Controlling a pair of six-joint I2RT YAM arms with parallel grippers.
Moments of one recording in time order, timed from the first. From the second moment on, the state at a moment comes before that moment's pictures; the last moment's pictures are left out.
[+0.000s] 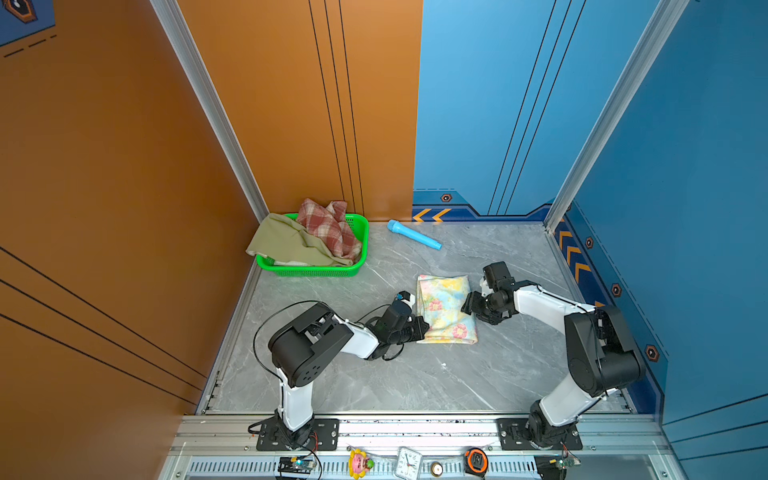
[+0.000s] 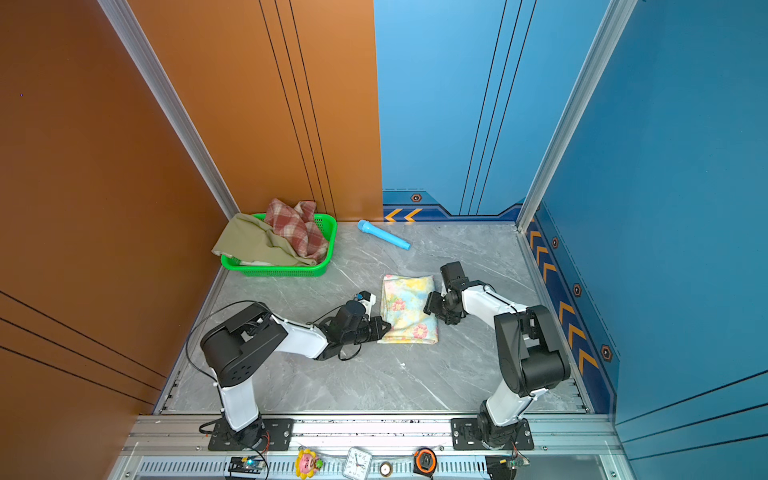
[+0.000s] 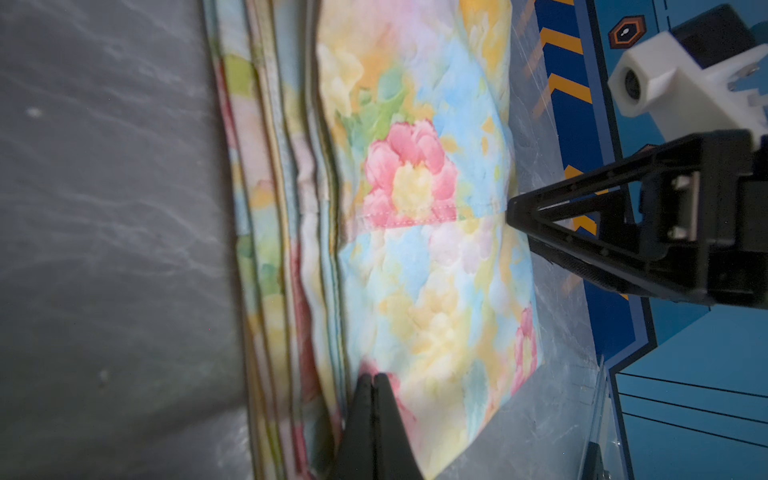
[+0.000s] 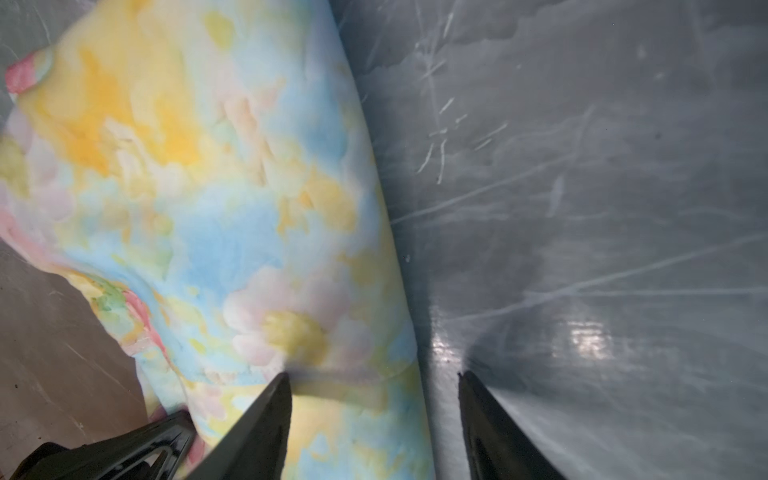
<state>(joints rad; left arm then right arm) -0.79 1.87 0.72 0.56 0.19 -0.91 0.24 1.65 0.92 -0.47 -0.25 0.55</state>
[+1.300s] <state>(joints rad) -0.69 1.71 0.82 0.31 0.23 -0.77 -0.19 1.68 0.96 -0.19 -0.05 1.00</state>
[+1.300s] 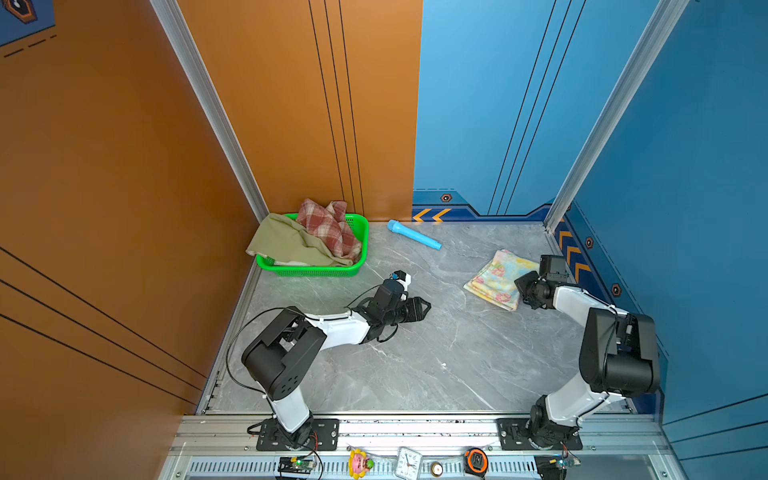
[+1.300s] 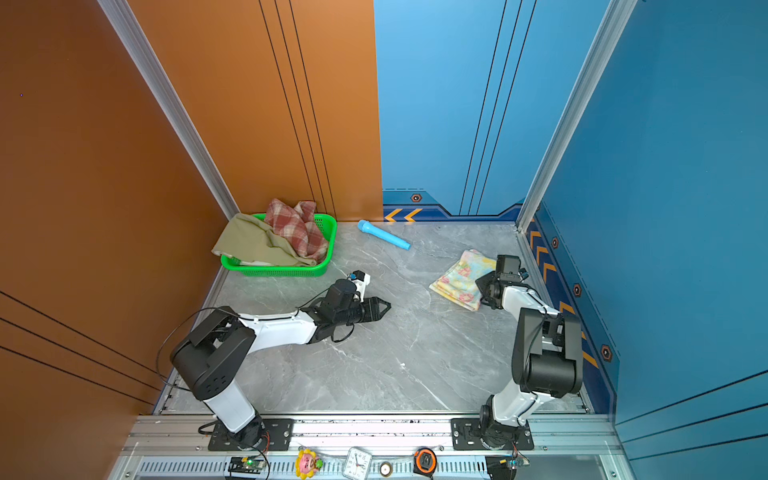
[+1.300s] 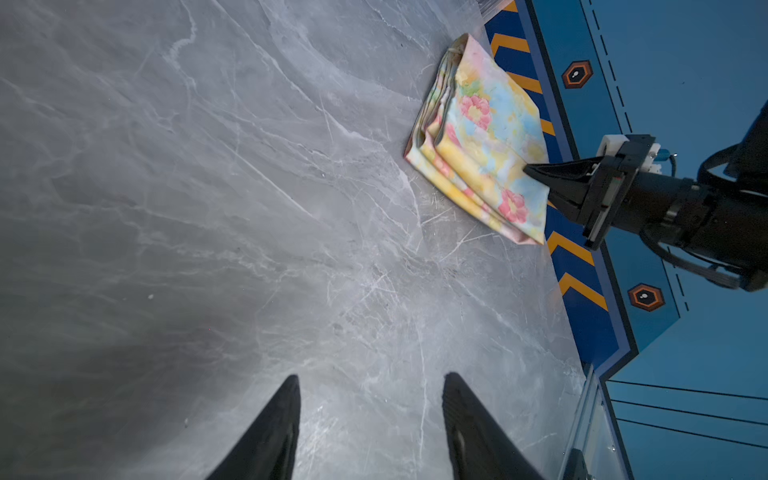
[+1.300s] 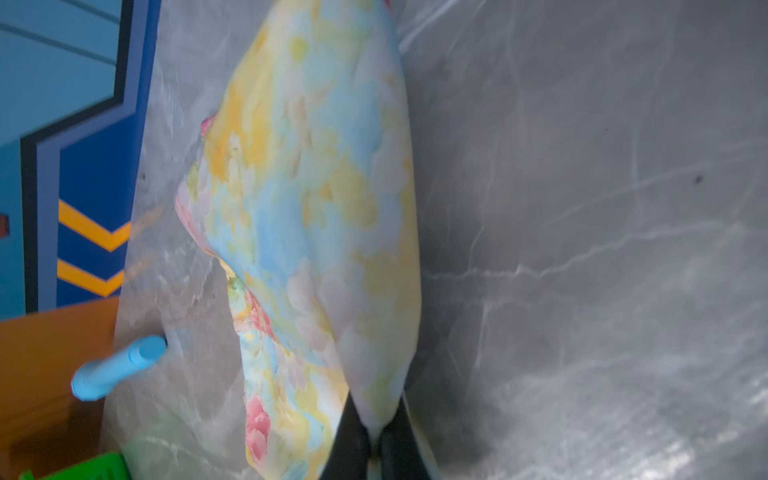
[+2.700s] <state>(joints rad) -0.62 1.37 0.98 -0.20 -0.02 -0.66 -0.05 2.01 1.49 -0.38 0.28 1.30</state>
